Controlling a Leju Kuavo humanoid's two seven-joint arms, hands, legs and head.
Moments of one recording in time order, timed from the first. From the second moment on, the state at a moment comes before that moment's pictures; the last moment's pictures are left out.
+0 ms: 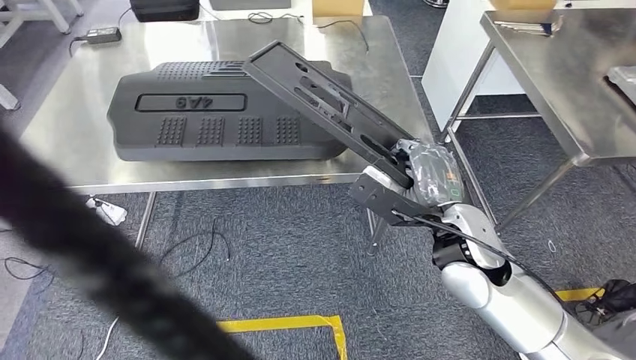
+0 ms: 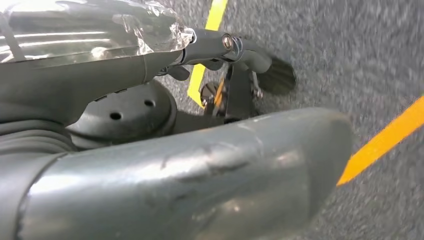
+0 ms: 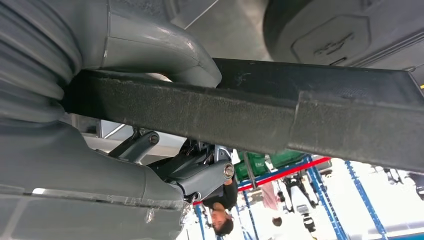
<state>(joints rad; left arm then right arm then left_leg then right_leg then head) -0.12 0.01 -0.76 -0.22 1.53 0.28 -0.13 -0.50 -0.50 0.66 -1.65 0.76 -0.17 0.56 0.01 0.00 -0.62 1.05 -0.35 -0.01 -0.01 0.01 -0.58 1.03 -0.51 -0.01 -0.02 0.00</state>
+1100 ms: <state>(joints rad) -0.13 0.00 -0.76 -0.22 1.53 0.29 -0.14 -0.52 -0.48 0.68 -1.65 0.76 -0.16 0.56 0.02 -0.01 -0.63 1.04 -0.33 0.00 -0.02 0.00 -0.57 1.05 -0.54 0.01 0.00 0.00</state>
